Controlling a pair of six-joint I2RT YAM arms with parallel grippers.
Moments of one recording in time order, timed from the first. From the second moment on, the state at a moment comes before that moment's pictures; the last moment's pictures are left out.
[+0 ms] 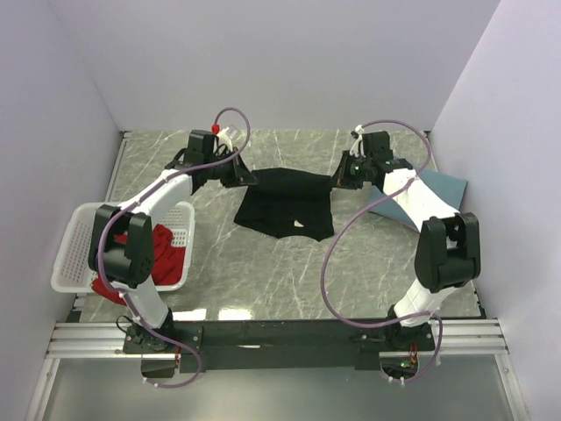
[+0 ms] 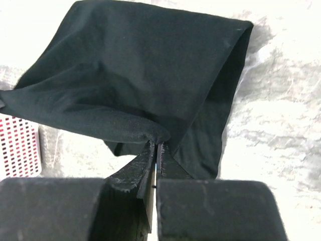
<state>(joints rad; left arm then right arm) -0.28 1.75 1.31 -0.22 0.59 -0.53 0.18 1.68 1.29 -0.42 -0.38 0.39</state>
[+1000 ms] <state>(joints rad) -0.35 1.84 1.21 -0.52 0.42 -0.38 0.32 1.64 1.05 -0.39 -0.28 0.39</state>
